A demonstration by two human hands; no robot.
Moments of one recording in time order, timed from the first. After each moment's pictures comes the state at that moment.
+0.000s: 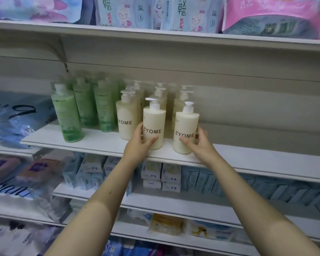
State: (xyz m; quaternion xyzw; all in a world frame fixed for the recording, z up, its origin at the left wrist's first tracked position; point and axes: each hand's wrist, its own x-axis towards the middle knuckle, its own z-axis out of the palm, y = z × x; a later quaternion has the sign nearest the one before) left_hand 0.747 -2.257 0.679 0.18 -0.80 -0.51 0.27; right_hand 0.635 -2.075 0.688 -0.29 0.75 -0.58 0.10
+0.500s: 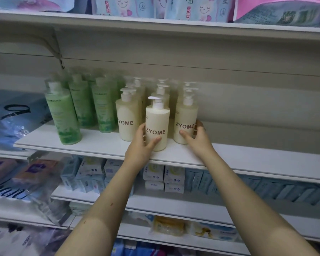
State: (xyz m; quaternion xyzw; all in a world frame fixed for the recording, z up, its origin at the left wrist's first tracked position) left_hand 0.736 -2.269 0.664 0.18 -0.79 -0.52 0.27; right_hand 0.603 -2.118 0.676 -0.25 0.79 -0.56 0.01
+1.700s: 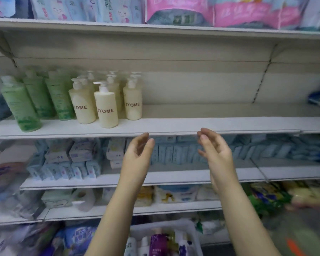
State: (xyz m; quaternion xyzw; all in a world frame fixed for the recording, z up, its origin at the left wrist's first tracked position) left_hand 0.854 -2.033 0.692 0.13 -0.69 -0.66 0.27; right_hand 0.782 -1.867 0.691 -0.12 0.64 -0.76 -0.05
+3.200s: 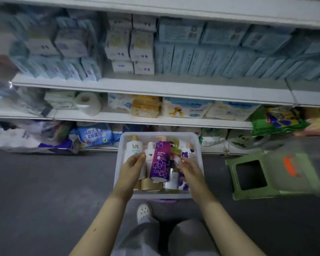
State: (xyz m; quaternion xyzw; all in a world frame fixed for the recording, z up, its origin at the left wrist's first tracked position) left_hand 0.977 -2.020 0.441 0.39 -0.60 -0.70 -0.01; right_hand 0.900 -1.846 0.404 0.09 0.71 -0.61 0.34
